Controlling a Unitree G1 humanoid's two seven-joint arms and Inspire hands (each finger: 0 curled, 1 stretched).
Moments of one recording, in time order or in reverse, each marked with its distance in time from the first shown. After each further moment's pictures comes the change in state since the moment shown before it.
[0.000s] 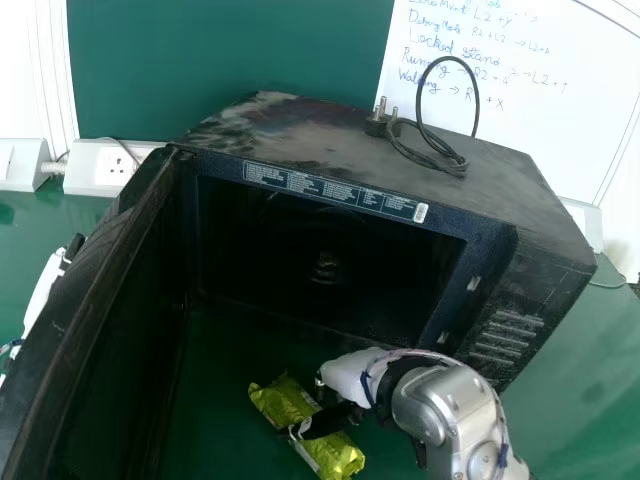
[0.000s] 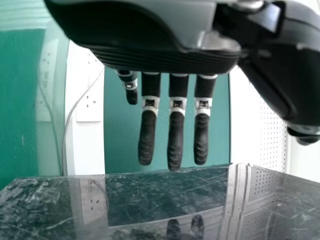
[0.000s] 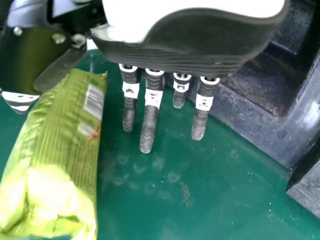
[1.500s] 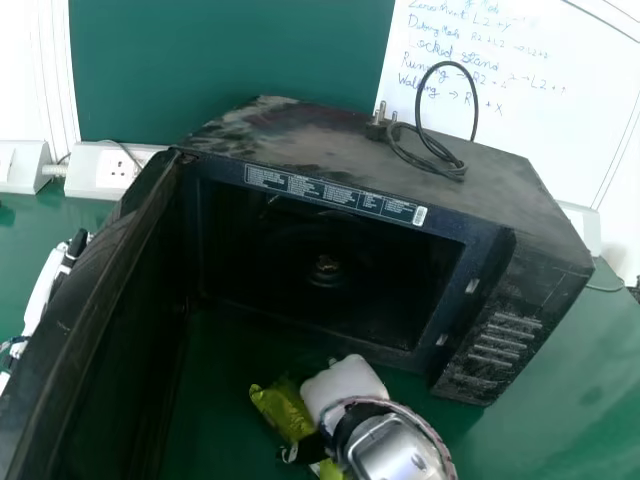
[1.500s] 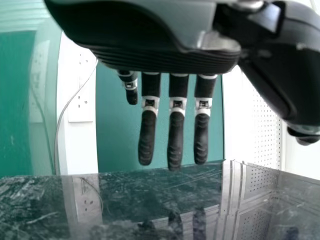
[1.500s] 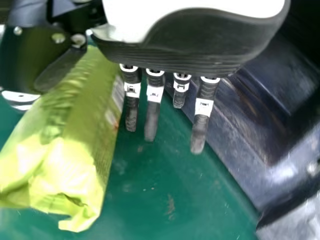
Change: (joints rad) left arm 0.010 -0.005 -0.004 -0.066 0.017 0.037 0.019; right arm 0.175 0.195 0.005 -0.104 -0.472 -0.380 0.036
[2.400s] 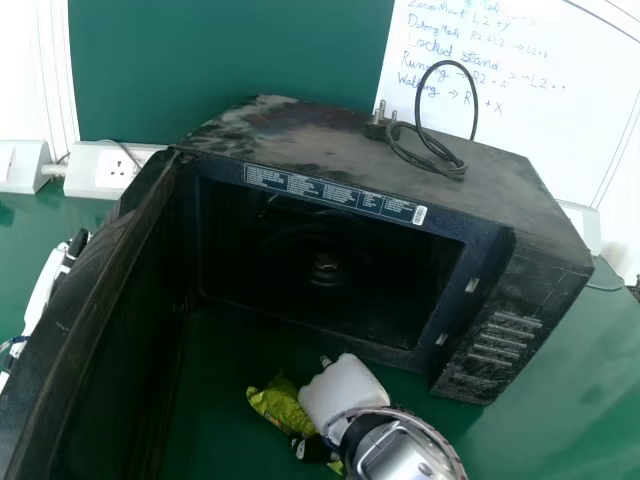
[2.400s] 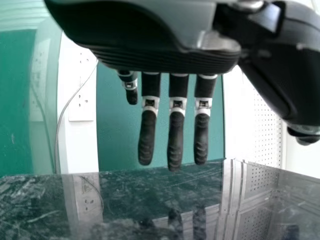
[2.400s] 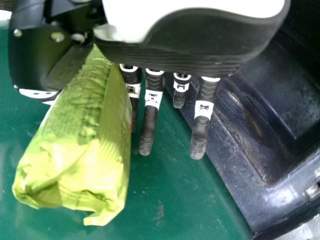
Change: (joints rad) left arm 0.001 0.000 0.000 -0.005 0.001 0.002 0.001; right arm 0.036 -0.011 -0.073 -0.008 0.025 -0.112 -0.085
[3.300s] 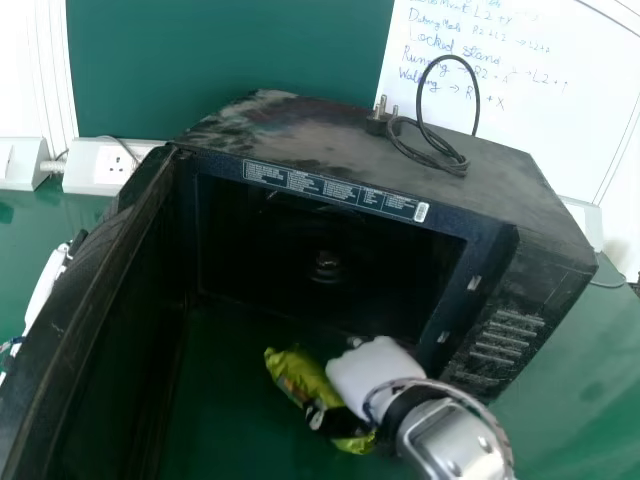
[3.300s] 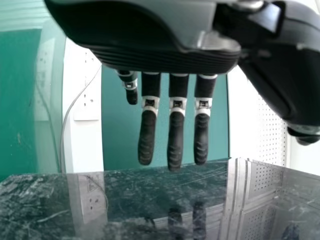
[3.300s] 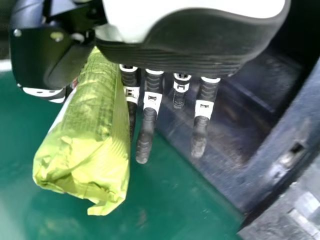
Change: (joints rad) left arm 0.000 0.000 0.000 0.013 0.000 -0.003 -0.004; right arm -0.007 0.026 -0.239 -0.067 0.141 0.076 0.030
